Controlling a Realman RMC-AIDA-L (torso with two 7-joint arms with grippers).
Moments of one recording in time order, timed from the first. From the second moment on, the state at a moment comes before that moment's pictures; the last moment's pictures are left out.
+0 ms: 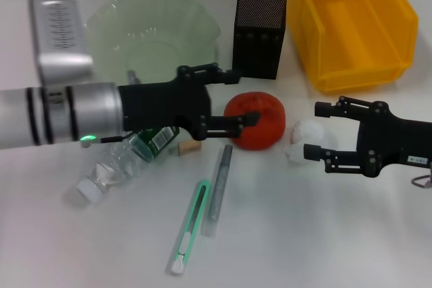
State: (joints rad) left arm -0.64 -2.01 1.47 0.39 1.22 1.30 -1.00; right arm 0.44 2.03 -0.71 -0.50 -1.90 -1.64 1.04
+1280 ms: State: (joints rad) left arm -0.77 -2.08 1.59 0.39 1.37 0.90 -1.06; right arm 0.41 2.02 -0.69 -0.50 -1.90 -1.64 1.04
